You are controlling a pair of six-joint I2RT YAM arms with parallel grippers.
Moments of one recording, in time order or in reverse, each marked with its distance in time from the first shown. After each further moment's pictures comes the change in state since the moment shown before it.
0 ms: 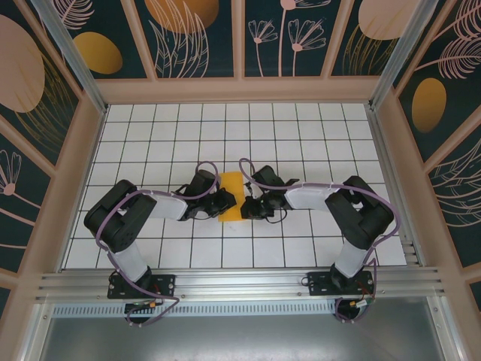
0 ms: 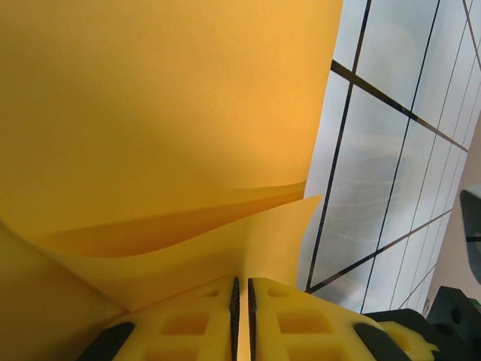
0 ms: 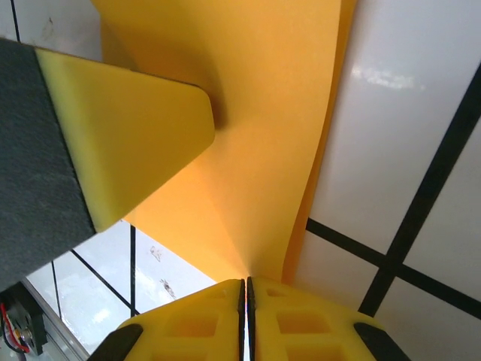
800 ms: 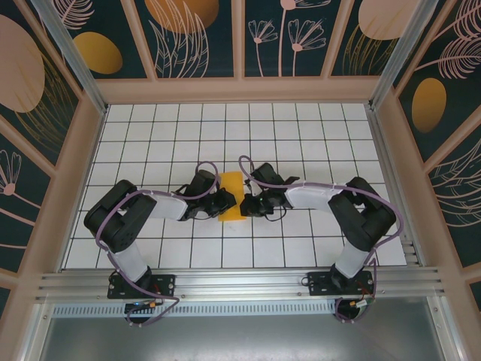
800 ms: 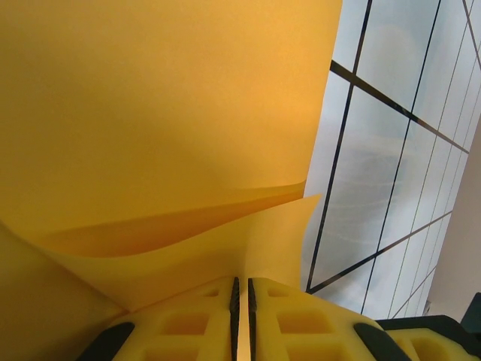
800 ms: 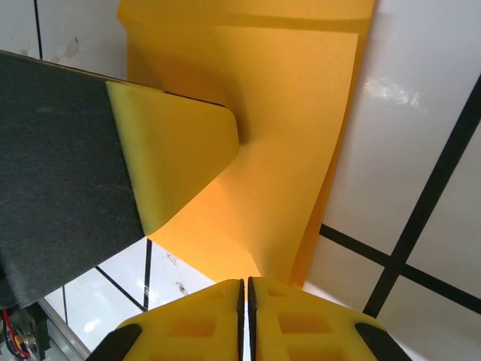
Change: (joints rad) left arm -0.003 -0.002 0.000 -0.001 -0.008 -0.003; right arm 0.005 -0.015 0.034 -0.035 0.029 -0.003
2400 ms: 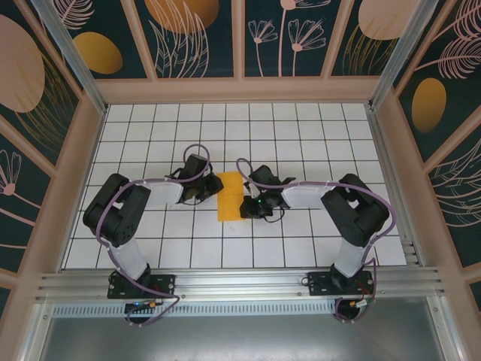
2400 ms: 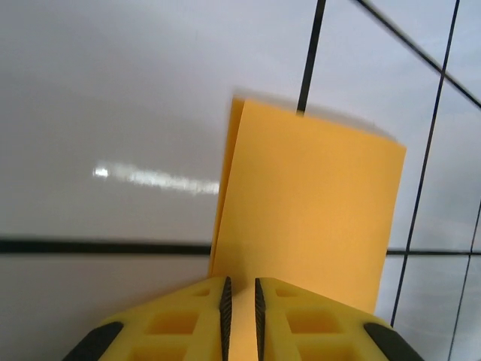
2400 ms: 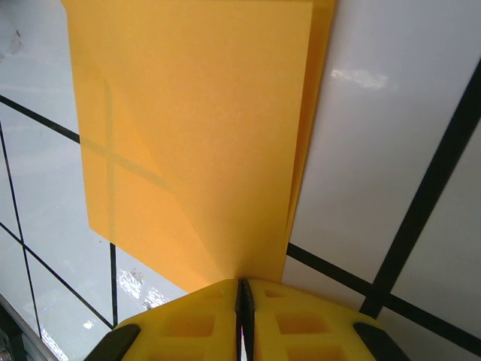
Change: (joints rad) left arm 0.139 0.034 0.181 -0.242 -0.185 0.188; right arm 0.002 0.056 0.003 0.006 0.023 0.000
